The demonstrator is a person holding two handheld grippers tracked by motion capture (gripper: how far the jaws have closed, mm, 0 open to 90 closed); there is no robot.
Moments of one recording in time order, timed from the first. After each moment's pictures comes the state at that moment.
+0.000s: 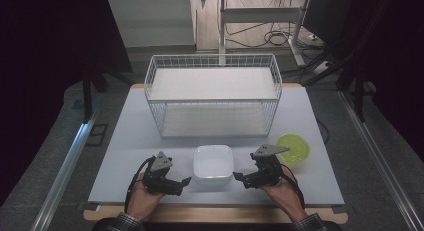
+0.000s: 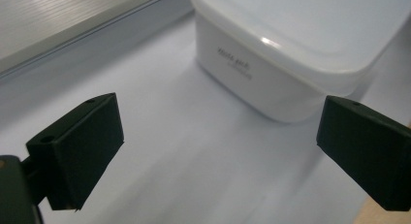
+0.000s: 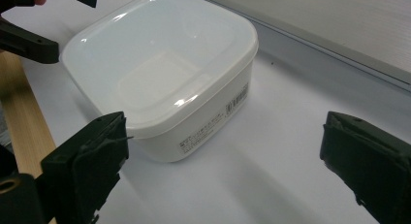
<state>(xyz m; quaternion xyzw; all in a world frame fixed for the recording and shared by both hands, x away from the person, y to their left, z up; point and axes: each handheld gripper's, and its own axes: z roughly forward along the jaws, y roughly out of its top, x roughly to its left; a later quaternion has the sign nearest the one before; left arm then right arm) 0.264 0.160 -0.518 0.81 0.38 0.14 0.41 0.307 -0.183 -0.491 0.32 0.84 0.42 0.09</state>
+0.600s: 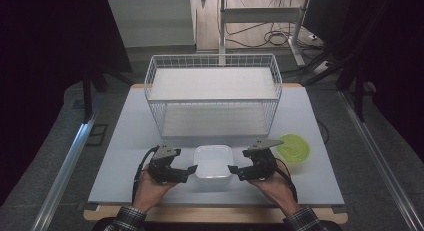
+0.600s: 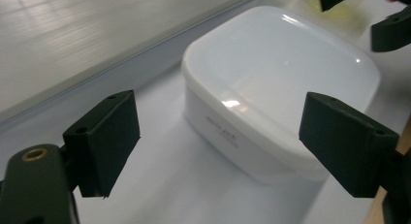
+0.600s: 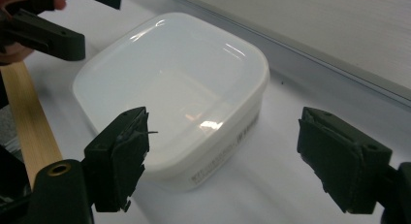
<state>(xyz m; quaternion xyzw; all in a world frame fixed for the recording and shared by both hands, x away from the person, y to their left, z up) 0.288 0.147 -0.500 0.80 0.38 0.13 0.45 0.317 -0.167 -0.480 0.33 0.84 0.43 0.08</state>
